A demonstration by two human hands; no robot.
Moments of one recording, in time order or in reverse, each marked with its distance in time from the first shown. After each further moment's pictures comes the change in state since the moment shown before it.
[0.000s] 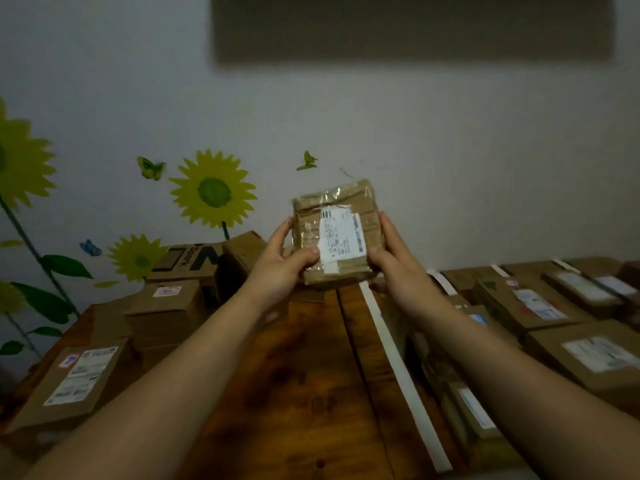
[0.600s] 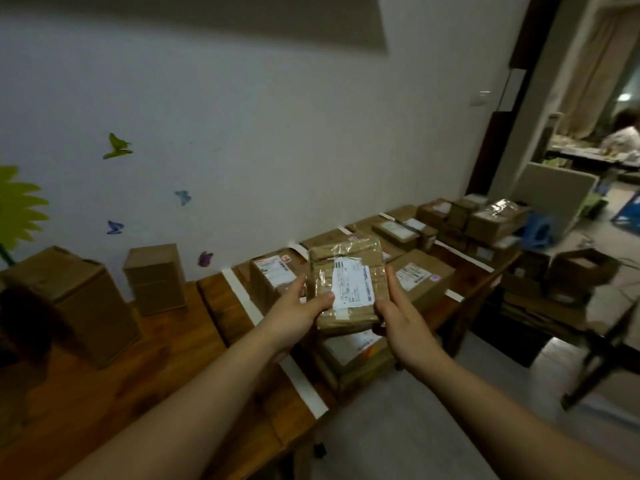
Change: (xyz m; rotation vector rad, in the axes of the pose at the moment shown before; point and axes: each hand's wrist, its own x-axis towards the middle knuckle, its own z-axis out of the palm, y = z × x) left_hand -0.044 -0.085 0.177 0.128 -0.649 -0.285; right_hand -0.159 0.069 -0.127 -0.152 0.491 0.265
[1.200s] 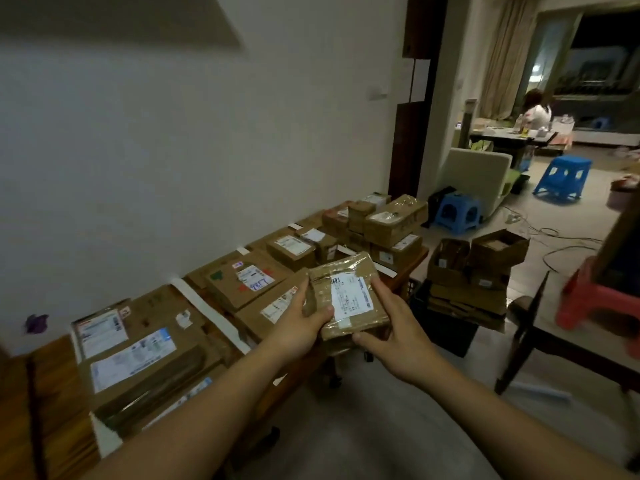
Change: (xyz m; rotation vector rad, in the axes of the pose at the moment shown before) left_hand 0.166 0.022 0.312 0.262 -0.131 0.049; right_hand 0.050 0.114 -0.322 -0.347 0.104 0.005
